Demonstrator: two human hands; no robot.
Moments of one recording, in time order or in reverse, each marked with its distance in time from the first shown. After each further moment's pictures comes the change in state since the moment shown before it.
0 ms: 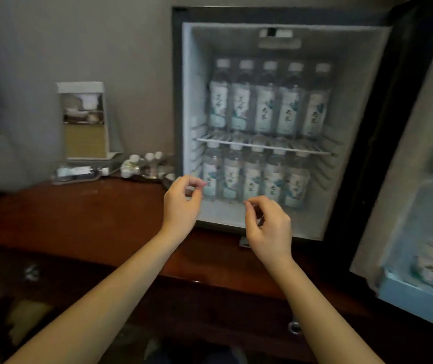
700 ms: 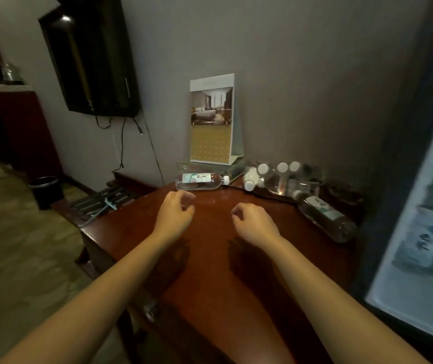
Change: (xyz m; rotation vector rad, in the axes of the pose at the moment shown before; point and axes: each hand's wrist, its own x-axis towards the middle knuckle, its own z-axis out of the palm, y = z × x) left_hand 0.145 -0.211 -0.232 0.625 0.126 -0.358; right_hand 0.070 -0.068 0.392 0.131 -0.949 0.103
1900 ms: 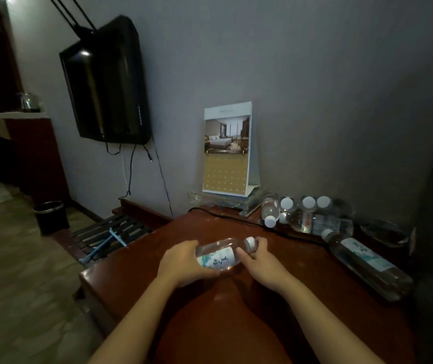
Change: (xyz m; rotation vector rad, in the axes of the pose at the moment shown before) left_hand 0.045 -0.045 0.002 0.556 -0.297 0.014; right_hand 0.046 0.004 0.039 0.370 -0.183 0.198
